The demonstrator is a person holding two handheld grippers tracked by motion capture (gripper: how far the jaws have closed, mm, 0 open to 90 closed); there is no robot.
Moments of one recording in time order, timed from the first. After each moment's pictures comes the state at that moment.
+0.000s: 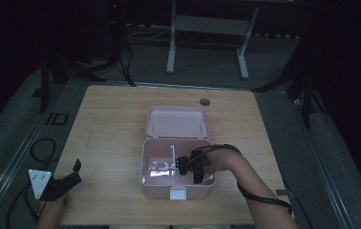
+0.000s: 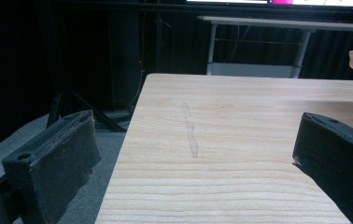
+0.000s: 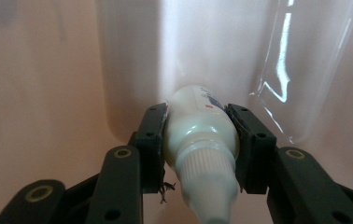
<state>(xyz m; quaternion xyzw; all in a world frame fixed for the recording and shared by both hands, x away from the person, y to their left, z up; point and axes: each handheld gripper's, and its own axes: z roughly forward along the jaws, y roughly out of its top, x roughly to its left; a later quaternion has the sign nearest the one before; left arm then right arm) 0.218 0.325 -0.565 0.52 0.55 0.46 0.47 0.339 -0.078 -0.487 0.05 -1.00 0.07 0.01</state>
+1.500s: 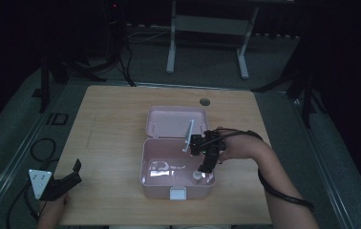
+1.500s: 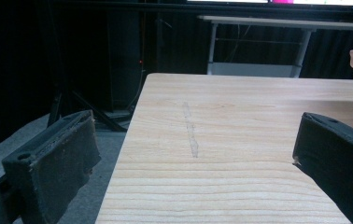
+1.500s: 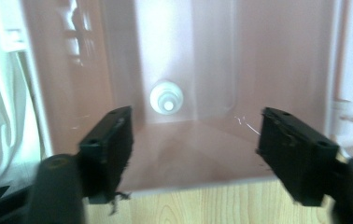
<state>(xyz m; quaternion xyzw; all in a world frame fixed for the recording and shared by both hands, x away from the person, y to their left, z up) 0.219 0.325 -0.565 0.52 0.54 0.46 0.47 0.339 -0.110 -0.387 -0.01 -1.00 -0.05 -0.05</state>
